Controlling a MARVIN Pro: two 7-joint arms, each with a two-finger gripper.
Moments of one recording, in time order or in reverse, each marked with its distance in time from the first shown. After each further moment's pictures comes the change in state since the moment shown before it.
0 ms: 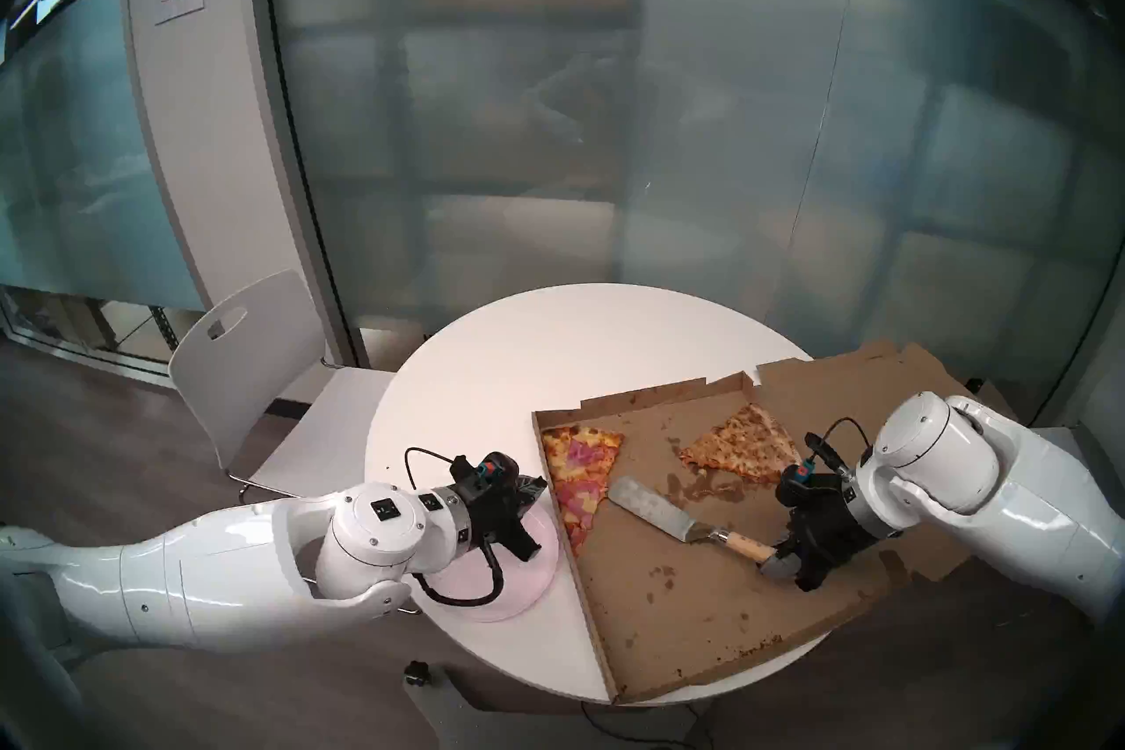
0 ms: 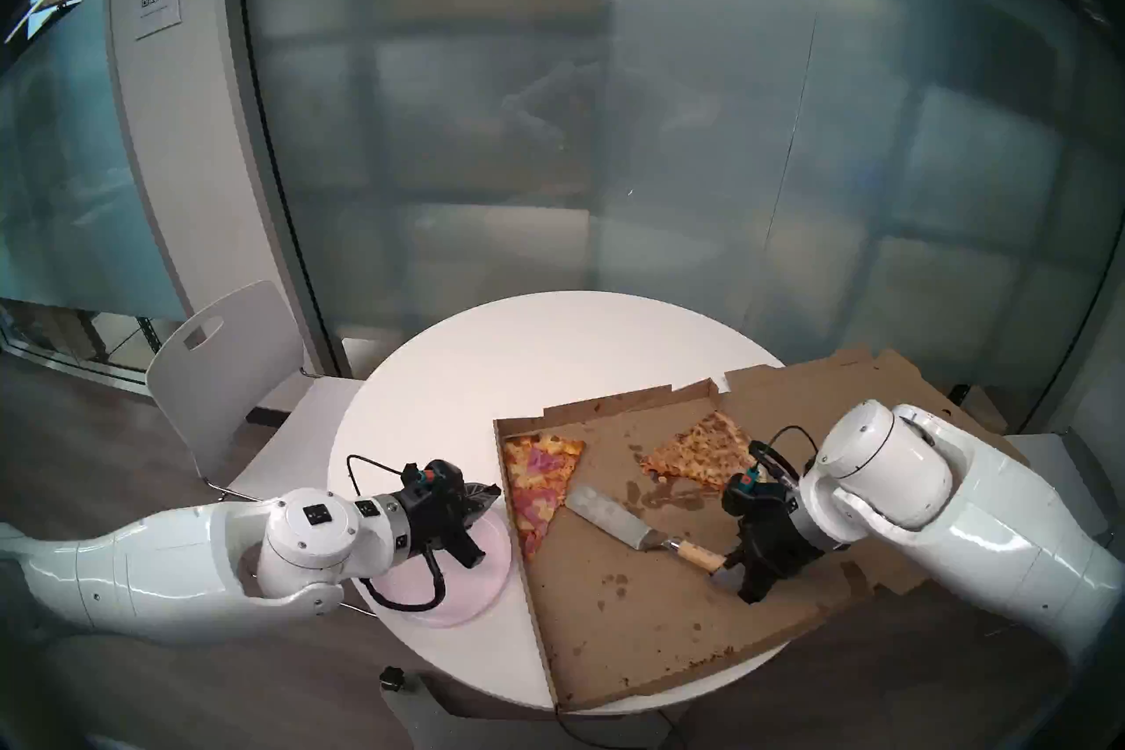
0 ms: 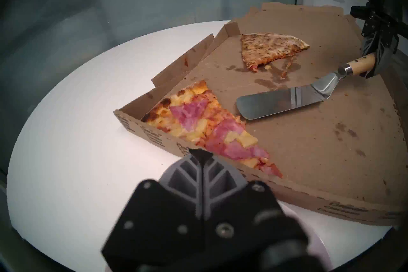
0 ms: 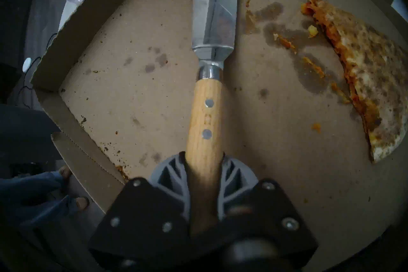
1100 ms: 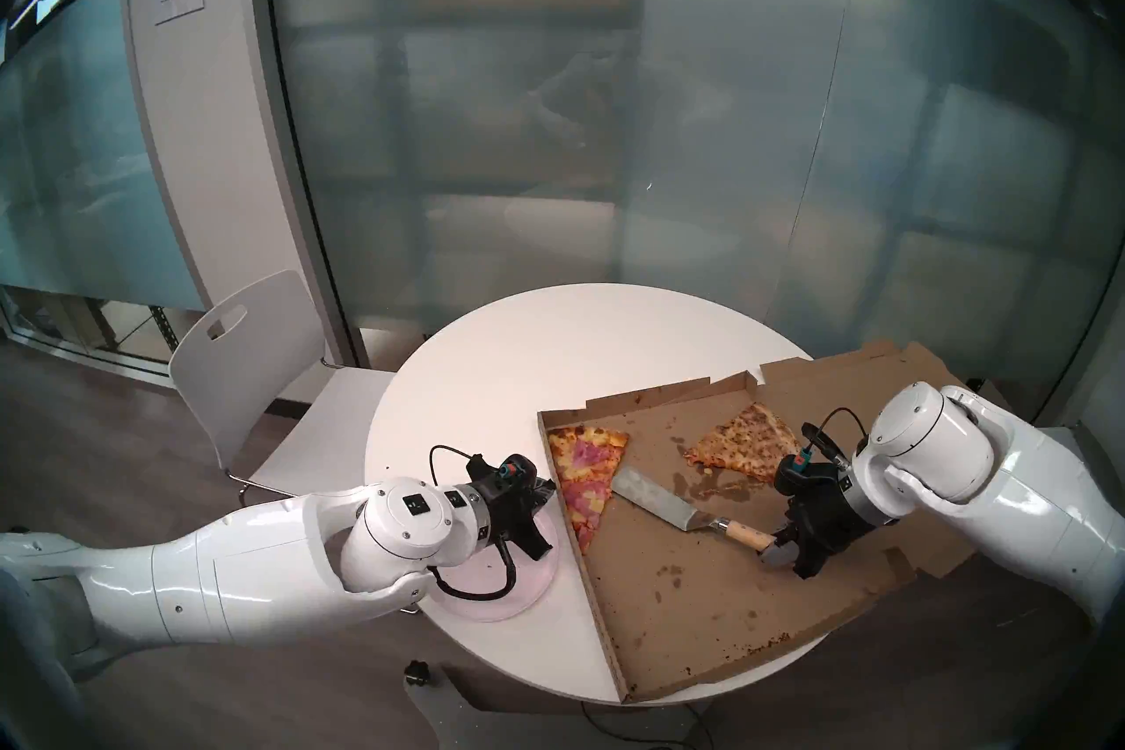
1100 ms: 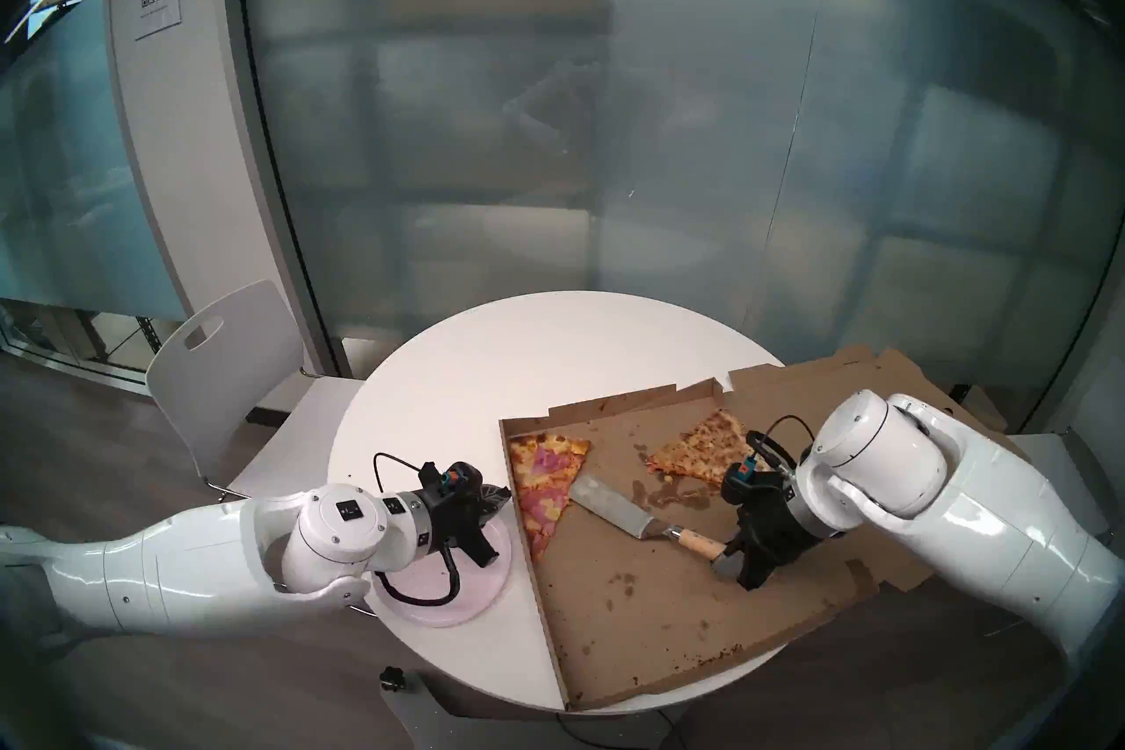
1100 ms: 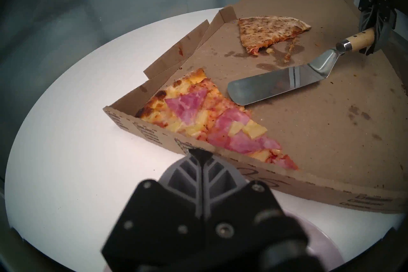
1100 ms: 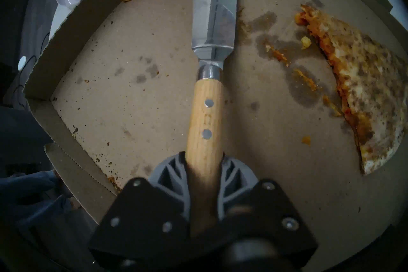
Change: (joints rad) left arm -0.023 -0.078 0.018 0.073 0.059 0.052 -0.029; right arm 0.084 -0.008 -0.063 0.032 -0.040 0.000 0.023
